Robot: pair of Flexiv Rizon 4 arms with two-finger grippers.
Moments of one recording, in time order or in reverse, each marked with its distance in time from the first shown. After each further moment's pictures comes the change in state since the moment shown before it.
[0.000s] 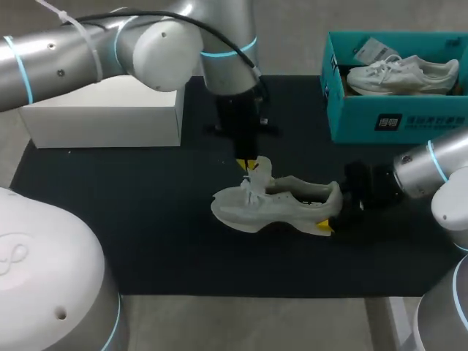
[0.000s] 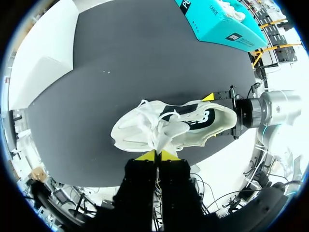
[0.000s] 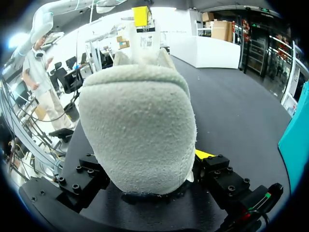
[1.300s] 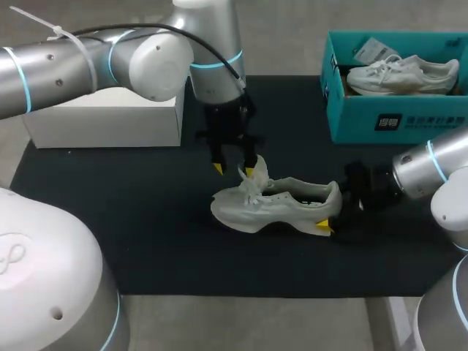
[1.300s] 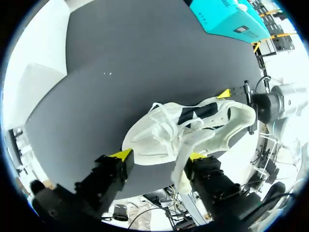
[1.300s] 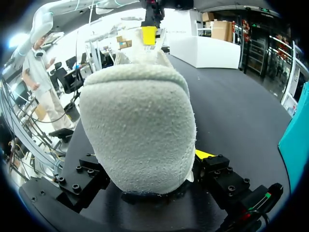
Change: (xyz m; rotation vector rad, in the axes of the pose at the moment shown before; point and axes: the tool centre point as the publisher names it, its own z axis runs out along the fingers) left arm -0.033 -0.015 0.029 -0.031 -0.002 0.127; right arm 0.000 0.000 0.001 0.000 0.000 0.000
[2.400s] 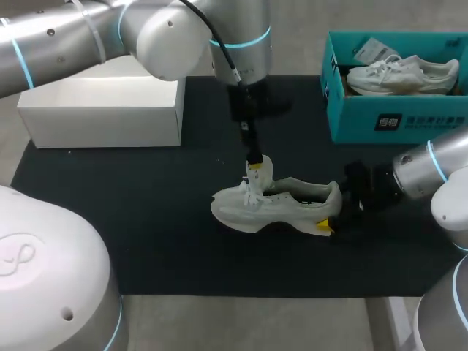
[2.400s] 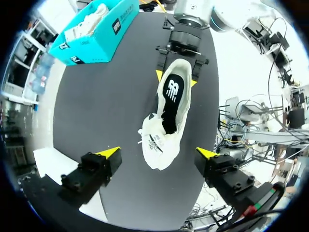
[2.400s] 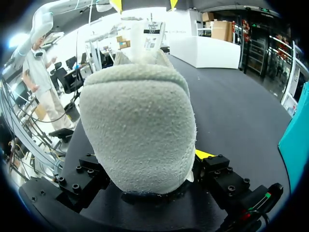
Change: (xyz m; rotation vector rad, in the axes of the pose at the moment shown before) left arm 0.034 -0.004 -0.063 0.076 -0.172 1.064; right arm 0.000 0.000 0.000 0.000 0.000 0.000
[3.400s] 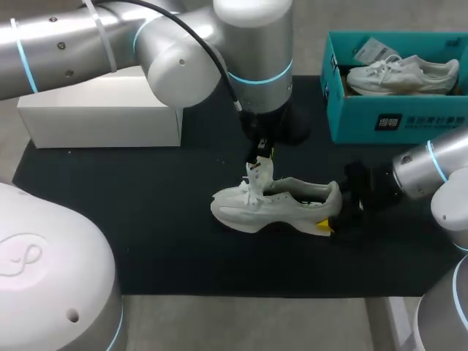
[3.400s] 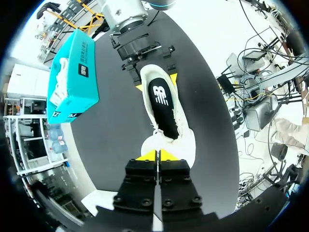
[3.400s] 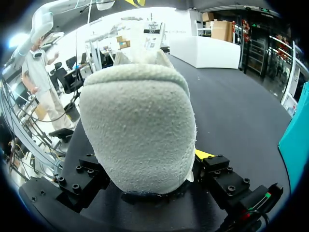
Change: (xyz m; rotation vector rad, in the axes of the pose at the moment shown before) left arm 0.013 -0.028 0.000 -0.019 -0.191 0.511; right arm 0.000 0.000 0.000 0.000 0.000 0.000
